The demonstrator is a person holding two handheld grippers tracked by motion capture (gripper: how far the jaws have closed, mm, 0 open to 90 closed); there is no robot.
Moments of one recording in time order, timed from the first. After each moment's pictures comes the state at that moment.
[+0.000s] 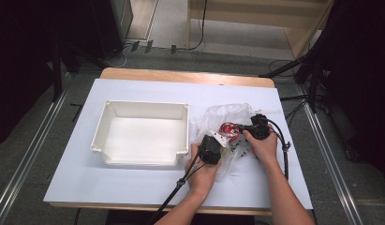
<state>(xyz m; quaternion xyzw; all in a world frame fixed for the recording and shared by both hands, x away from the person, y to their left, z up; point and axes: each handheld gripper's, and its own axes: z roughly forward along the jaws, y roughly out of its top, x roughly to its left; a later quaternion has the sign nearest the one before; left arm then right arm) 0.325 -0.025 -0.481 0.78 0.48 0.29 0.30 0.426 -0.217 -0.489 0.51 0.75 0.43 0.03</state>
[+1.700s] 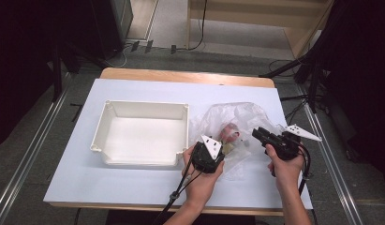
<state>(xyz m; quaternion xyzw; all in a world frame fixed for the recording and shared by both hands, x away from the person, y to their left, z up) 0.277 -0.008 -0.438 0.71 0.47 0.29 0.44 0.327 -0.262 -0.439 0.51 0.65 0.54 0.15</state>
